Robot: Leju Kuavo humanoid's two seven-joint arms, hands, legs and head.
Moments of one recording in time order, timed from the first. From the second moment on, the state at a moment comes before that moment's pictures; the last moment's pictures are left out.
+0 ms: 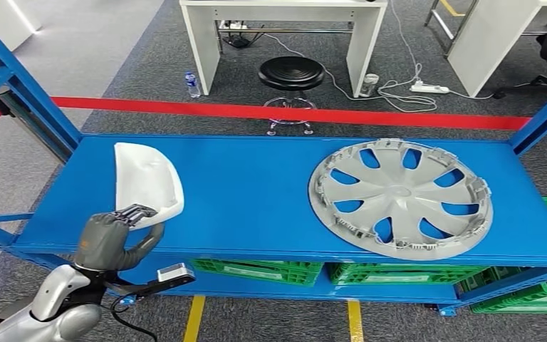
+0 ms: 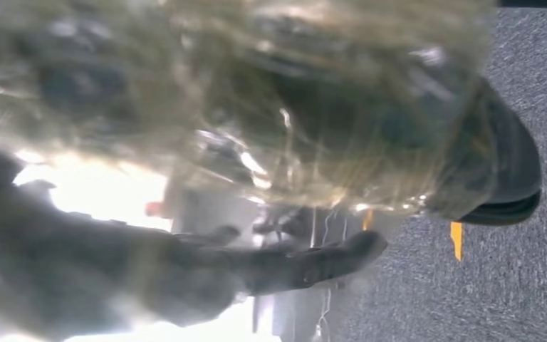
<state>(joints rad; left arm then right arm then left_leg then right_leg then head) -0.07 0.41 -0.61 -1.59 -0.72 0.63 -0.17 -0.02 -0.49 1.54 -1.04 -1.50 -0.69 0.50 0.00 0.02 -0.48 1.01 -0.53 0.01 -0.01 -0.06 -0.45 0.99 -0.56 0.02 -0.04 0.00</state>
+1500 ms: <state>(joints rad) -0.09 0.47 -0.57 -1.72 -0.85 0.65 -0.20 -0.02 -0.49 1.54 -1.04 -1.44 -0.68 0.50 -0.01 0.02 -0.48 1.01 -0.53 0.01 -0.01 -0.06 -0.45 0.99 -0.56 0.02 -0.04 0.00</state>
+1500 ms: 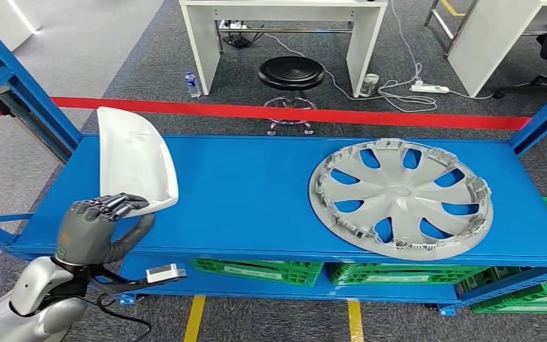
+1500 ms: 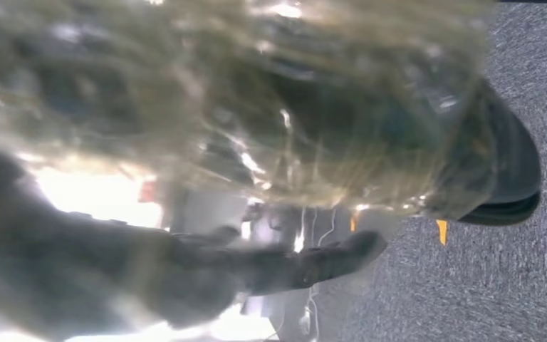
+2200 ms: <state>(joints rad) -0.08 0.49 -0.58 -1.72 -0.87 0.65 -0.16 -0.02 -0.49 1.54 -1.04 -1.44 -0.68 0.43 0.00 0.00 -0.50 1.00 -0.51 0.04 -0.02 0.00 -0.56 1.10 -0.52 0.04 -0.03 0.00</state>
